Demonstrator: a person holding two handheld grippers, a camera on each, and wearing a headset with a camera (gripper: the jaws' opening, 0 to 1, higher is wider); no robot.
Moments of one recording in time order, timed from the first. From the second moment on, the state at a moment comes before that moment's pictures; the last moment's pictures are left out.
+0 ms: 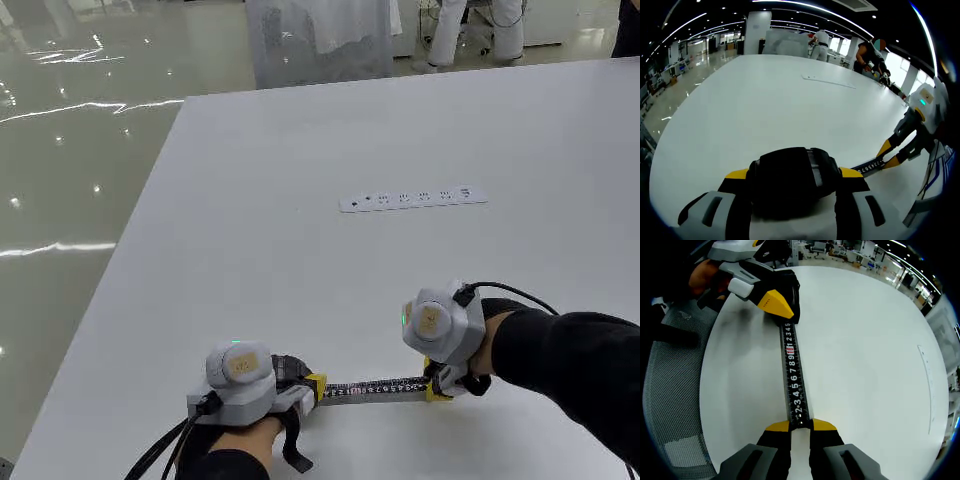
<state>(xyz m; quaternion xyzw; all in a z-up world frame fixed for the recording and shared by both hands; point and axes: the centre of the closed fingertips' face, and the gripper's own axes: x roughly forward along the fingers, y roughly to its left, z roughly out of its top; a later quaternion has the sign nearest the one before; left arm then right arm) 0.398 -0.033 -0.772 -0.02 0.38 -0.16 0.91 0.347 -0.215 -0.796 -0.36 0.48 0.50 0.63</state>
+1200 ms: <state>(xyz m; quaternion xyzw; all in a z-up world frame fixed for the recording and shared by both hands) 0.398 -0.033 -0.772 -0.02 0.38 -0.16 0.91 0.349 -0.205 -0.796 -0.36 0.48 0.49 0.63</state>
